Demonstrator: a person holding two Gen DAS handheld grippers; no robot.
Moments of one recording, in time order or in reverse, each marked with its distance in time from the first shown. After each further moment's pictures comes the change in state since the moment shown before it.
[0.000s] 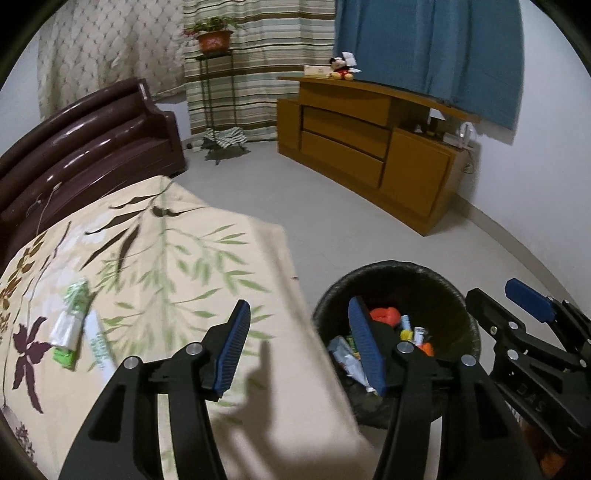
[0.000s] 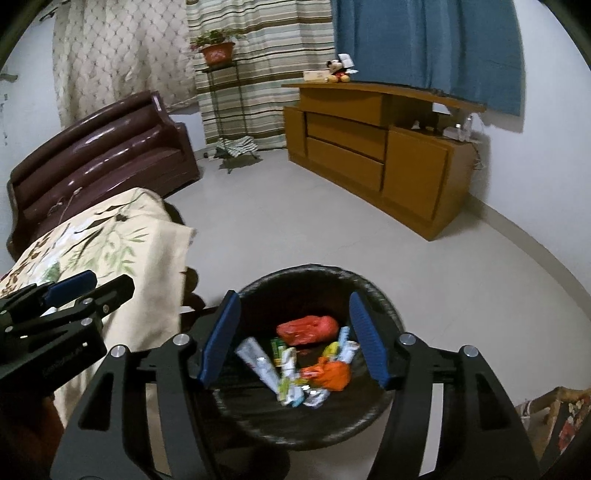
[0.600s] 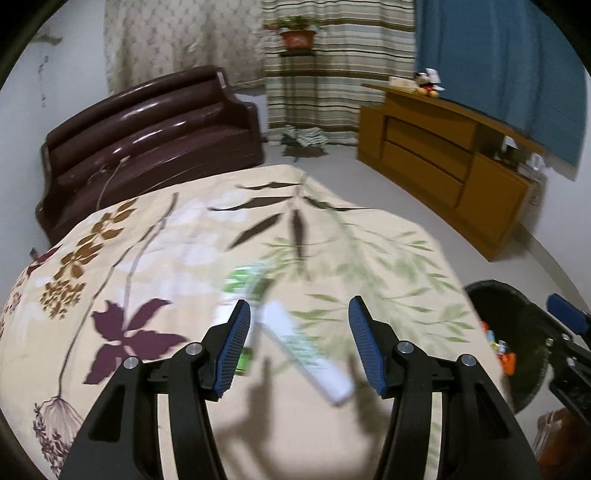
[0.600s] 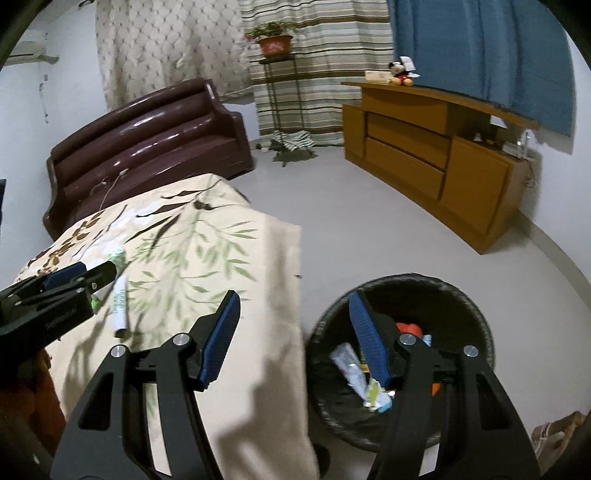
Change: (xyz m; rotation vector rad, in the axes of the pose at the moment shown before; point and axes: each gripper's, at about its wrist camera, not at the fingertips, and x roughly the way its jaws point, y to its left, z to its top) left arm -0.028 0.138 -0.012 -0.148 -0.008 0.224; right arm 0.002 0.102 0.009 -0.095 0.020 0.165
